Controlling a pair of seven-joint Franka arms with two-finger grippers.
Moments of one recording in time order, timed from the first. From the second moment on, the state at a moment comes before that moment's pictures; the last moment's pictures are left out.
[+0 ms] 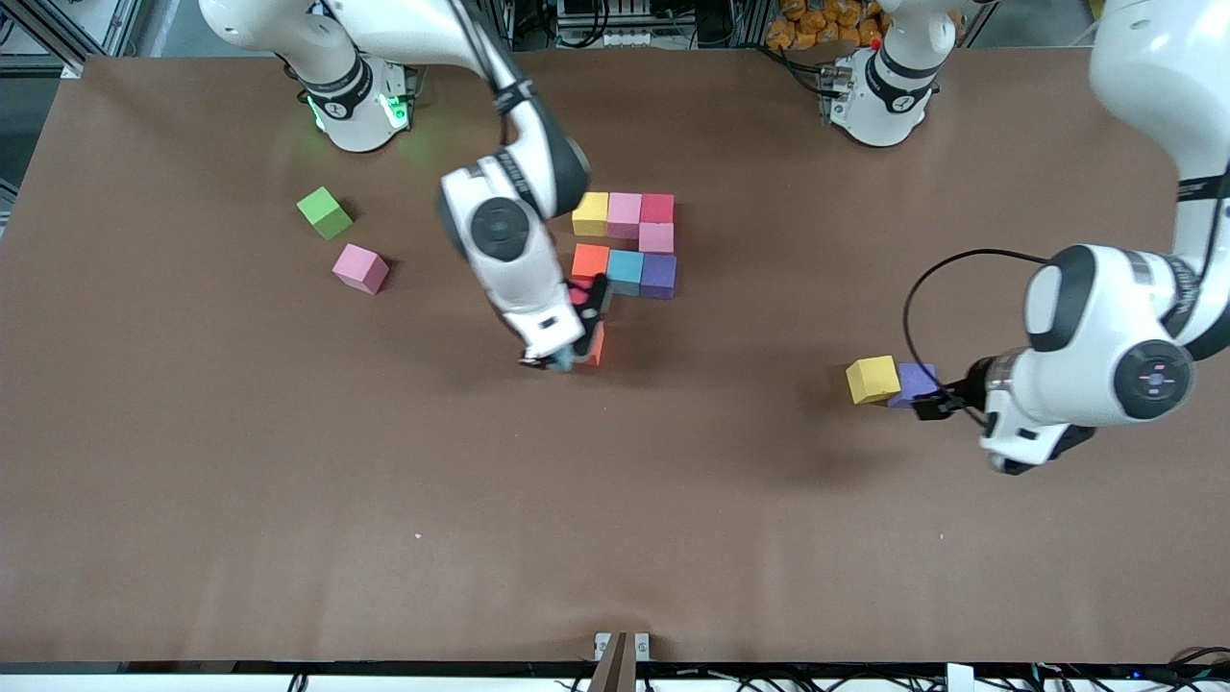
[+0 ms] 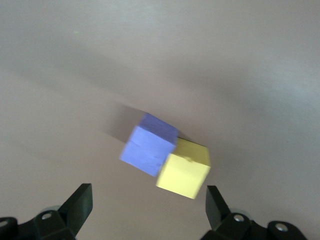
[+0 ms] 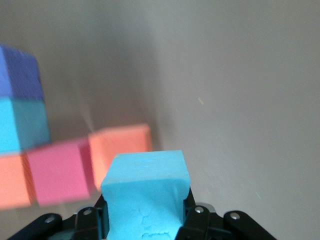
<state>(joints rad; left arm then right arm) 0.22 0.52 -0.33 -1.56 0.13 1.81 -0.62 1.04 0.62 -0.40 -1.61 0.33 2.19 -0.79</state>
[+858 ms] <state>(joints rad) 0.17 0.48 -0.34 -1.84 0.13 2.08 -1.44 1.03 0.78 -0.31 -1.37 0.33 2.11 -0.69</state>
